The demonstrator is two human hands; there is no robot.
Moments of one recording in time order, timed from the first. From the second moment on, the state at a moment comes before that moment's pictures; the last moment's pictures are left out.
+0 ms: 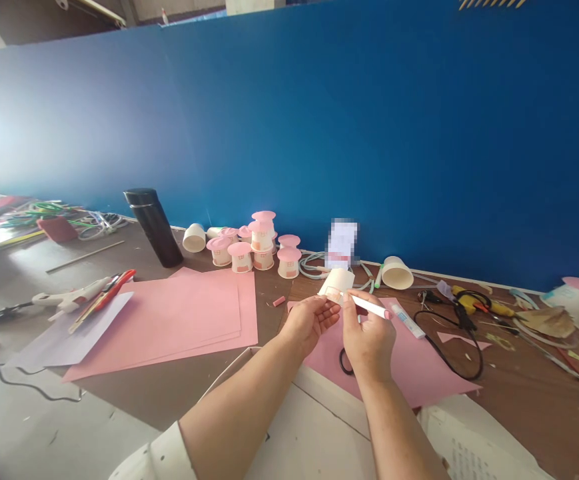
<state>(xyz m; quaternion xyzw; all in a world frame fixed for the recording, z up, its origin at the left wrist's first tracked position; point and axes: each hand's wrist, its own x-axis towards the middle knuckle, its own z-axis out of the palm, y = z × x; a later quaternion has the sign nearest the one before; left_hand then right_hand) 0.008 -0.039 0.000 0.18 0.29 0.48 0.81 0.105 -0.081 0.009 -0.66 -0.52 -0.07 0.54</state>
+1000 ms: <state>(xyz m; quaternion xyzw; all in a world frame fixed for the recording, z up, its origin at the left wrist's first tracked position) 0.008 -0.041 0.004 0.20 0.30 0.49 0.80 0.104 -0.082 0.011 -0.66 -0.53 -0.06 0.53</state>
